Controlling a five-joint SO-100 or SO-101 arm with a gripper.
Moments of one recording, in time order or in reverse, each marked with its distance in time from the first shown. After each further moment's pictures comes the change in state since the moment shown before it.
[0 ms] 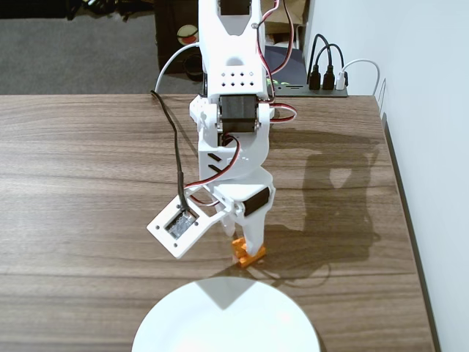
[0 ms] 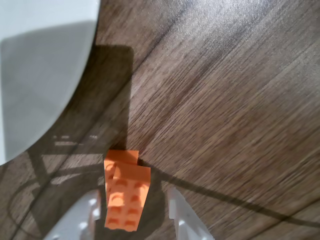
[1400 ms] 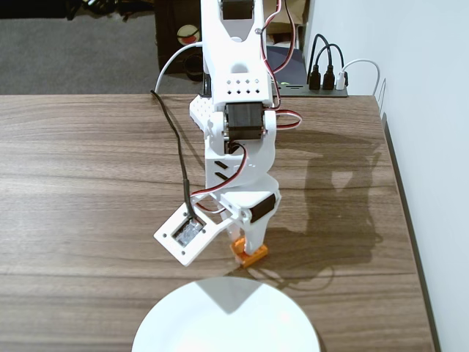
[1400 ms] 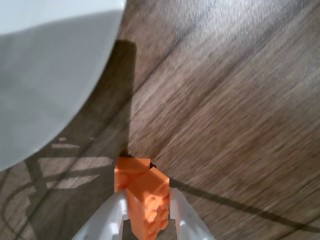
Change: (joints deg) arm -1.7 -2.4 -1.0 -1.7 0.4
